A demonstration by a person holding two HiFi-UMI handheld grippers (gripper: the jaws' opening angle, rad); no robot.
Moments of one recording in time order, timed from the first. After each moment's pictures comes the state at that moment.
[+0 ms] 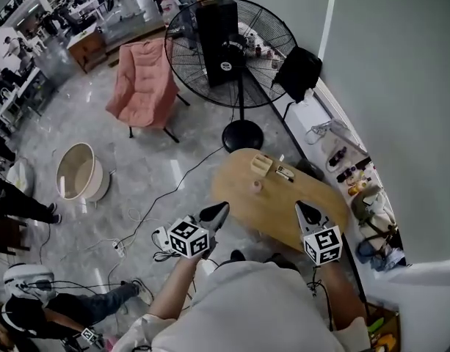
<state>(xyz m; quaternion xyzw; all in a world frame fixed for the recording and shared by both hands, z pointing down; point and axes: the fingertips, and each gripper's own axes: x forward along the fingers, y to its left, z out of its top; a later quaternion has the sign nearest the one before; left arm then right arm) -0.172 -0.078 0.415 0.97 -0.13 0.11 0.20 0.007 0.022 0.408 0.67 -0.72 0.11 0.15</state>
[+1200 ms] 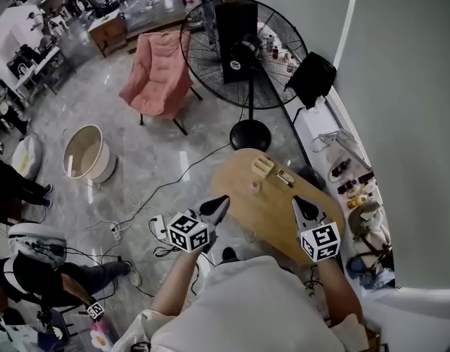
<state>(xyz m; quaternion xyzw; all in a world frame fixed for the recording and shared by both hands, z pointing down) -0.124 -0.068 0.395 0.96 -0.18 0.08 0.19 0.053 0.007 0.386 0.62 -0.76 0.09 0.13</state>
